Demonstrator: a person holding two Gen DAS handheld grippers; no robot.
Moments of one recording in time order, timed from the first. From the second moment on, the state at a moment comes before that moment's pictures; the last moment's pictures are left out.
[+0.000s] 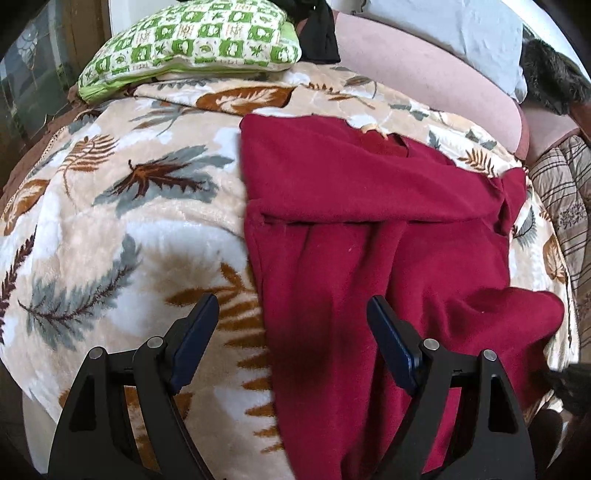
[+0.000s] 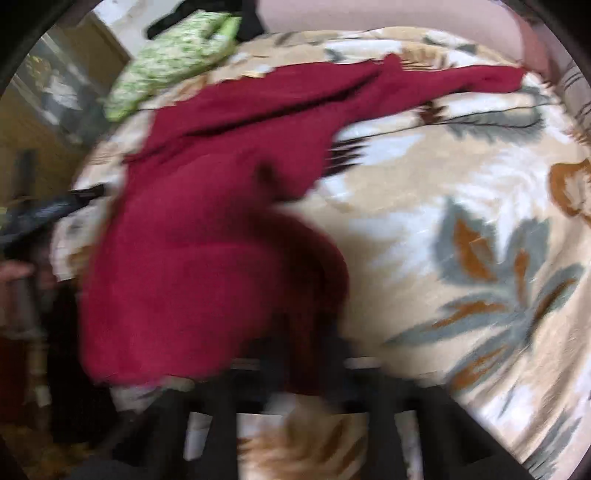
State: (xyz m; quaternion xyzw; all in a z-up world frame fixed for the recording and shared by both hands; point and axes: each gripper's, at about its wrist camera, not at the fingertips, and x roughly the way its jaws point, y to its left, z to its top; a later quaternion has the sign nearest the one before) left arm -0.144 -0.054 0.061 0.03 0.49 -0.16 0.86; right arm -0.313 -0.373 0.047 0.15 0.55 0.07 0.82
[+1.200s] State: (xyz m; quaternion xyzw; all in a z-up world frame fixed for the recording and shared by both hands) left arm -0.093 -0.133 0.042 0.06 0.48 -0.22 0.85; right arm -0.050 -0.648 0.039 0.25 0.46 -0.27 0.81
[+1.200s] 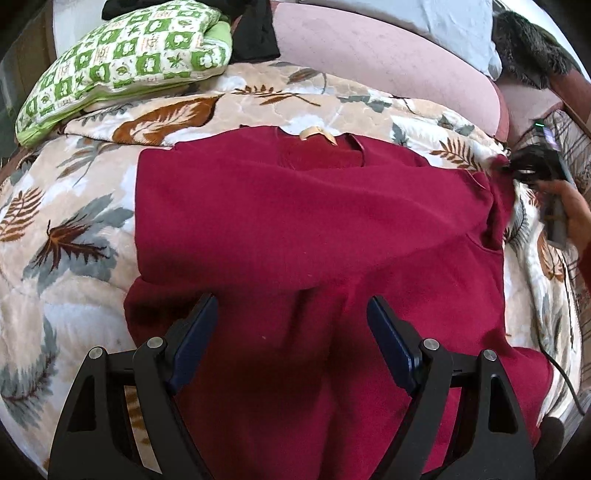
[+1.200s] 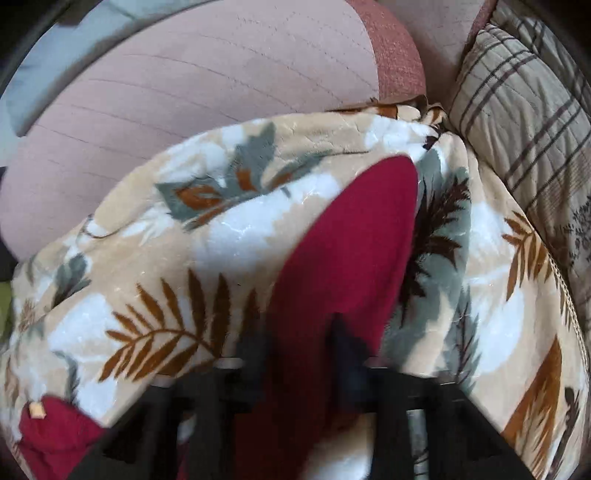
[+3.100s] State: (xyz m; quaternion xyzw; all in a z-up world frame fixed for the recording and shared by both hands) left arm -0.013 -0.074 0.059 0.00 0.45 -0.12 0.88; right arm -0.109 -0.403 0.077 0.08 0.46 0.02 0.88
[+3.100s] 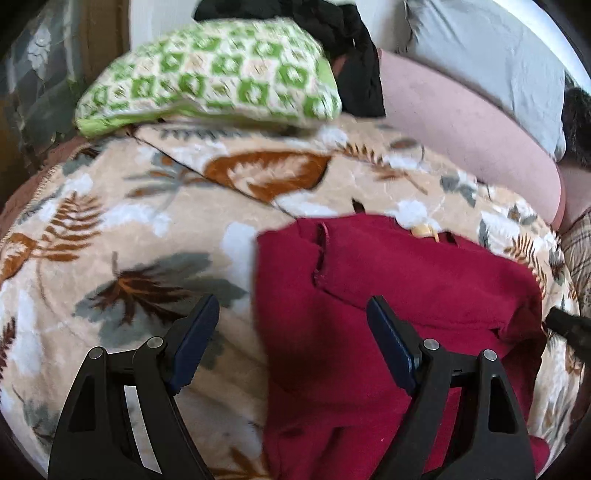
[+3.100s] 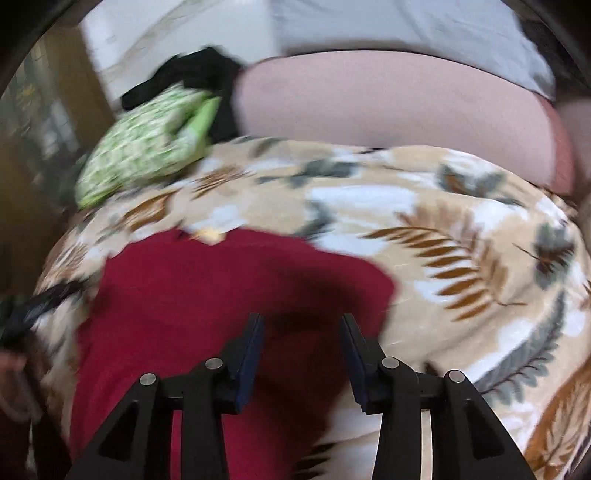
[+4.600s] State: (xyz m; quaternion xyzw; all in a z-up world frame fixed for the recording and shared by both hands) left arm -0.162 0.054 0.111 -0.01 0.51 -0.14 0.85; right arm -0.220 -0.102 0.052 0.05 0.52 0.22 0.82
